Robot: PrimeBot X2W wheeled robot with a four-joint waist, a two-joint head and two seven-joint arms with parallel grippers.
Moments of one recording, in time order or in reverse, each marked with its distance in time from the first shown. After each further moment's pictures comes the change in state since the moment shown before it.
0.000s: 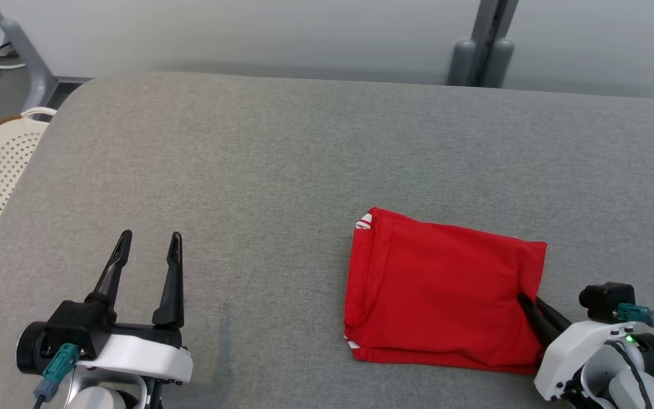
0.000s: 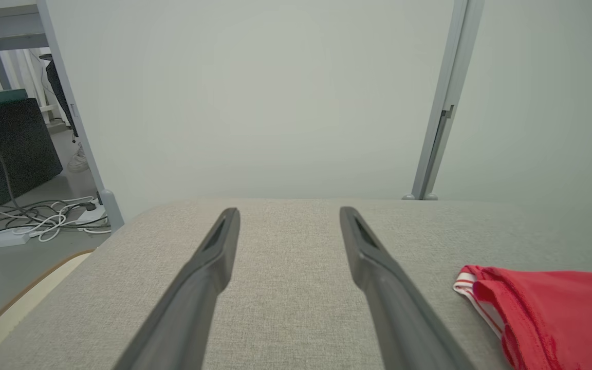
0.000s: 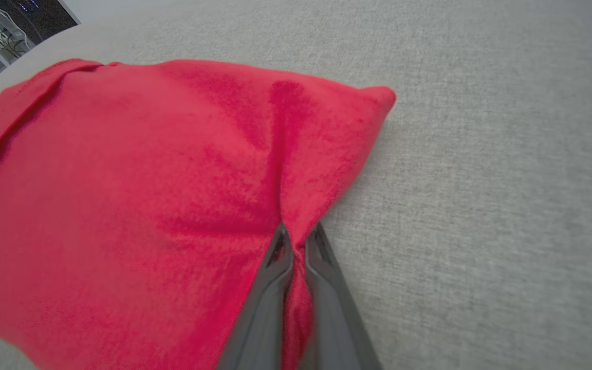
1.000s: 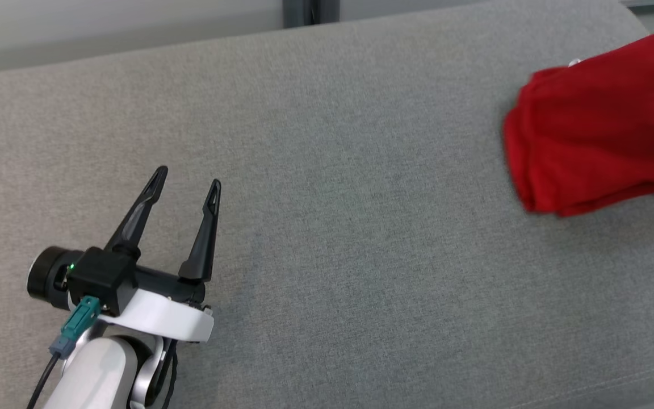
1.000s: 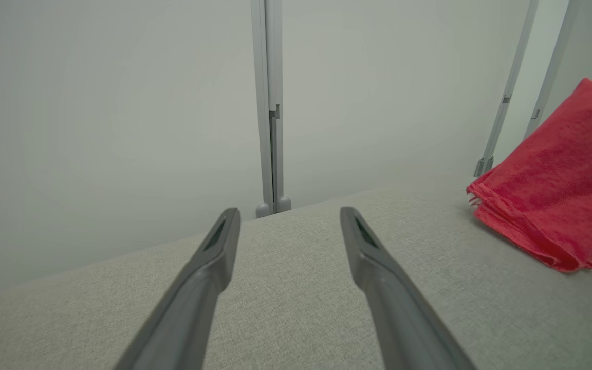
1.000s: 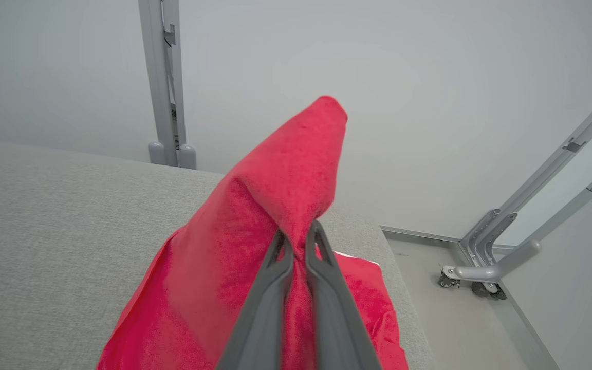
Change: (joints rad) left arm -0.134 0.044 -0.089 -0.096 0.056 -0.042 0.061; right arm -0.398 -0.338 -0.028 -0.049 -0.034 0.000 -0.036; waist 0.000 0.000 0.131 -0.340
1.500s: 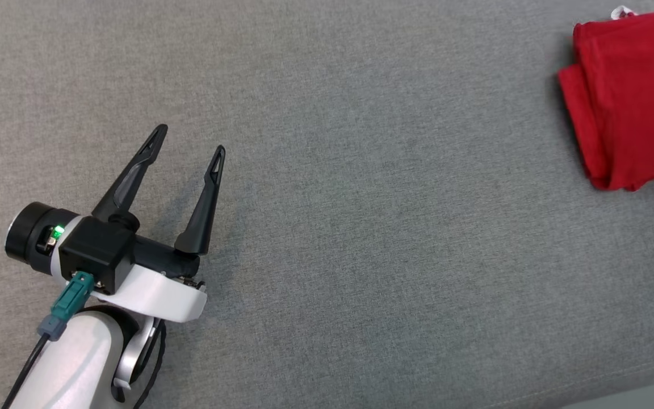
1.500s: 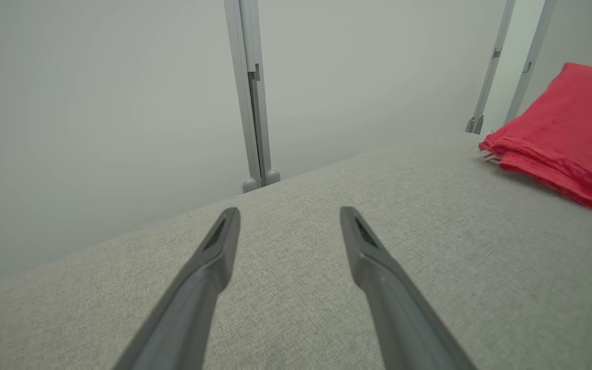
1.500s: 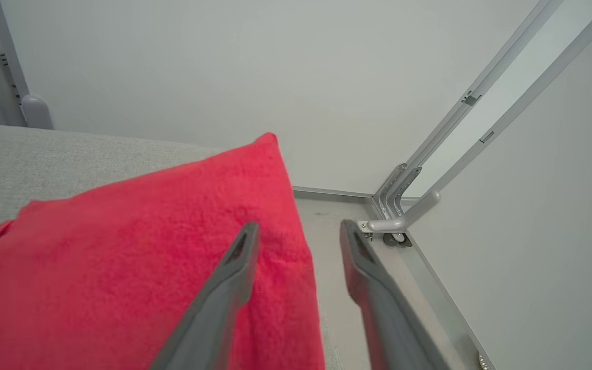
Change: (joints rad) left arm -0.087 0.064 -0.025 -0.094 0.050 -0.016 0.078; right arm -0.222 -0.080 -0.045 0.346 -0.037 0.000 -0.081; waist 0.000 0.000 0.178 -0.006
